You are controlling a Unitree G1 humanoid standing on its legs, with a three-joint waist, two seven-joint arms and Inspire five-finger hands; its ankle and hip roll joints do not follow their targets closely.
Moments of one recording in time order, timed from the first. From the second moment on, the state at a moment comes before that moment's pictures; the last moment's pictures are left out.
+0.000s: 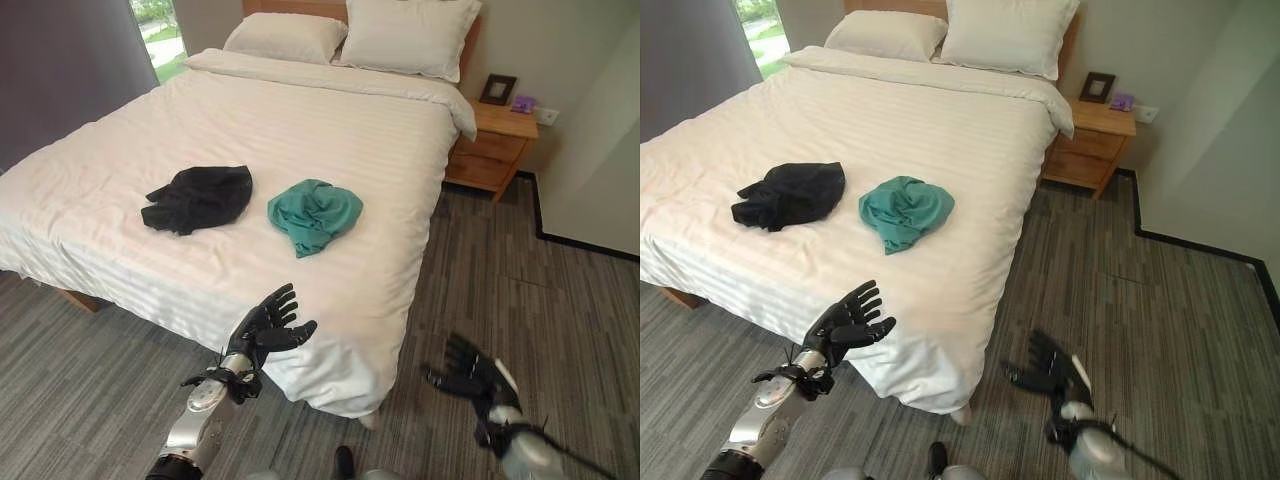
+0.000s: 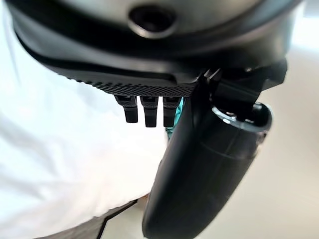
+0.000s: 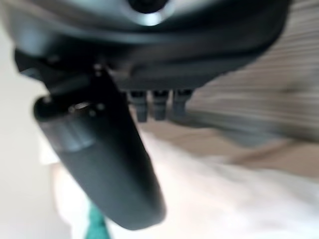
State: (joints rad) left arm -0.03 0.37 -0.24 0.28 -0.70 -0.03 -0.17; right arm 0.12 -0.43 -0.02 0.27 0.50 -0.07 0.04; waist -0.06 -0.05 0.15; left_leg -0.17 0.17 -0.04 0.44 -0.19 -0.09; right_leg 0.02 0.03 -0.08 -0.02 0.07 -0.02
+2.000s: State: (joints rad) left arm 0.26 0.59 -0.26 -0.08 -0.86 -0.01 -0.21; right arm -1.07 -0.81 0.55 1.28 0.02 -0.08 -0.05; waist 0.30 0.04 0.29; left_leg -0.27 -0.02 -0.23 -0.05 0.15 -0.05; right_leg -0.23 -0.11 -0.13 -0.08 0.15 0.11
